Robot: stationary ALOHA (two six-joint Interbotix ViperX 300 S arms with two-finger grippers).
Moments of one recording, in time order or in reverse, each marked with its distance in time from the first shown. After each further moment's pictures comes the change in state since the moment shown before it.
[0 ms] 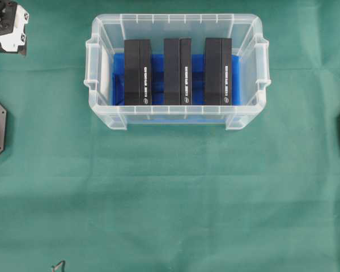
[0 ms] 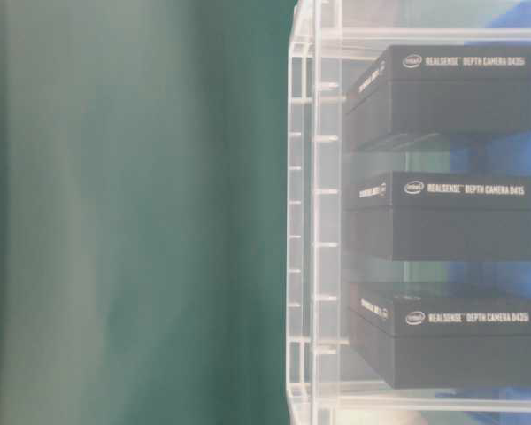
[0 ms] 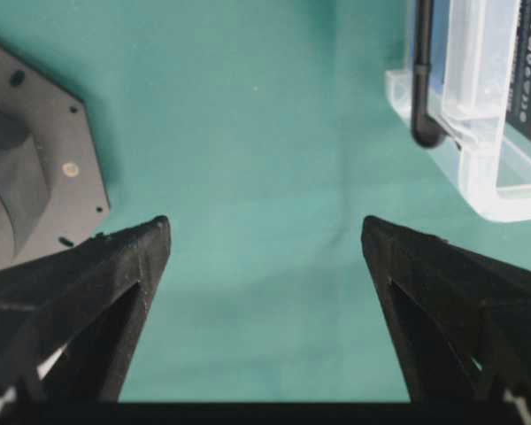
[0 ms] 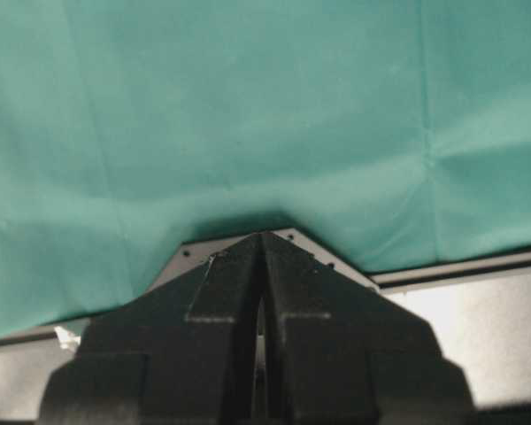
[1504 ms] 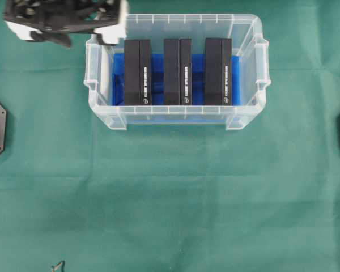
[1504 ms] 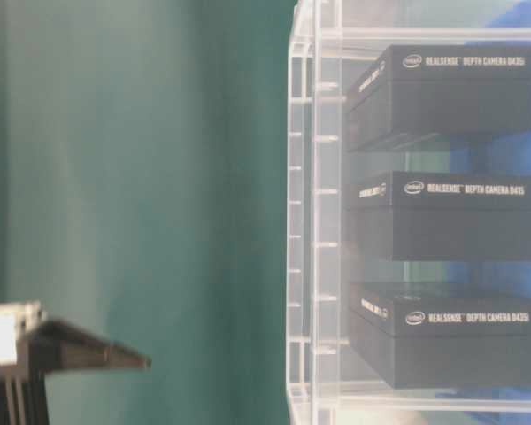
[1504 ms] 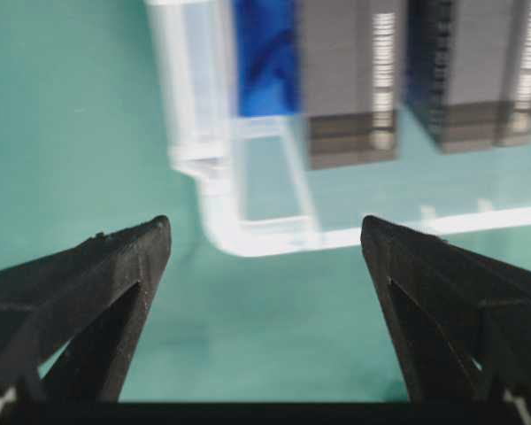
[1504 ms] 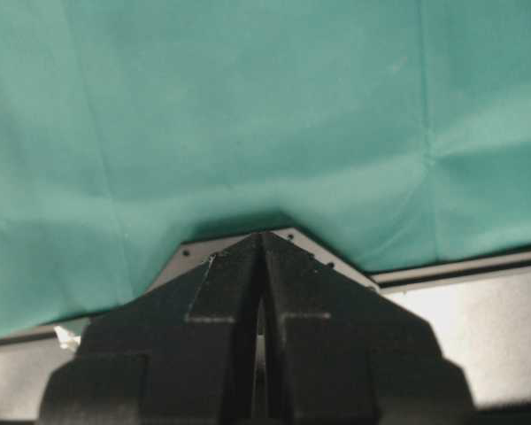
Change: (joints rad) left arm -0.121 0.465 -0.433 -0.002 -0.014 -0.106; right arm 0.000 0.003 0.000 -0.002 0.000 0.000
